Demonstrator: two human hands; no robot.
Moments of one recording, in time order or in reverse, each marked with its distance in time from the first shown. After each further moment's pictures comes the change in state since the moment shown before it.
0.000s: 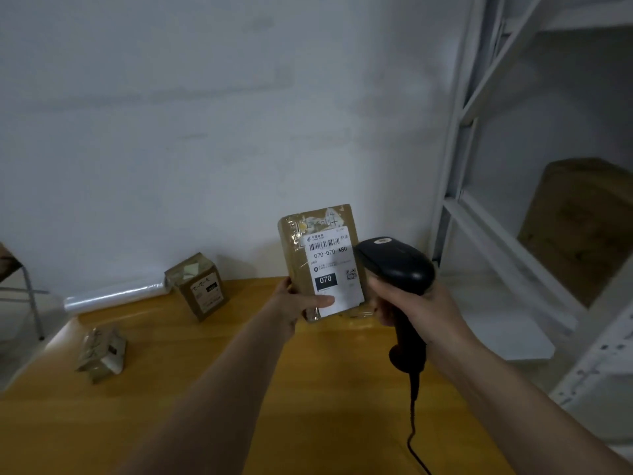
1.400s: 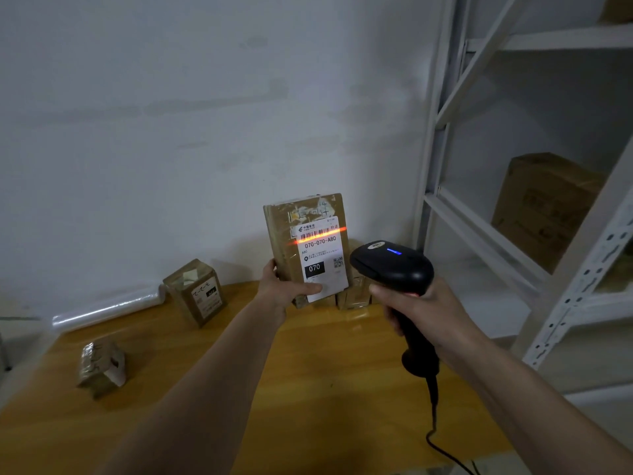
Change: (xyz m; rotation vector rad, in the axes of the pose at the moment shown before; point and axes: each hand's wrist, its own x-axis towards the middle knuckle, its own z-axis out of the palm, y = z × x) left_hand -0.012 0.012 -0.044 0.058 0.031 0.201; right_hand -0.058 -0.013 0.032 -0.191 -0.013 -0.063
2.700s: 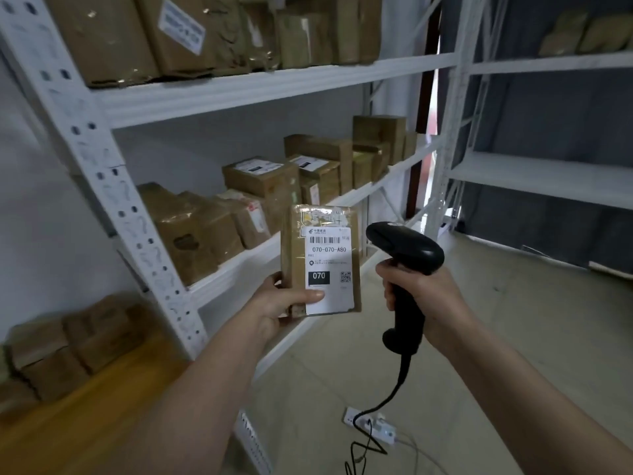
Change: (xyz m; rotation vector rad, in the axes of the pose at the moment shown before) left_hand -0.288 -0.052 0.490 0.223 -0.825 -0.197; right_hand -0.330 0.028 -0.410 0.201 0.860 -0.030
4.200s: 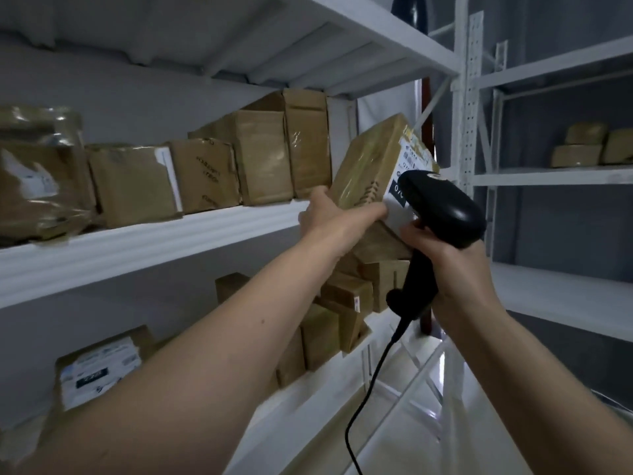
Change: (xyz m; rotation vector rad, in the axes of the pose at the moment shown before) left_hand 0.293 0.342 0.284 0.415 0.255 0.673; right_hand 0.439 -0.146 -0.131 0.178 0.132 -0.527
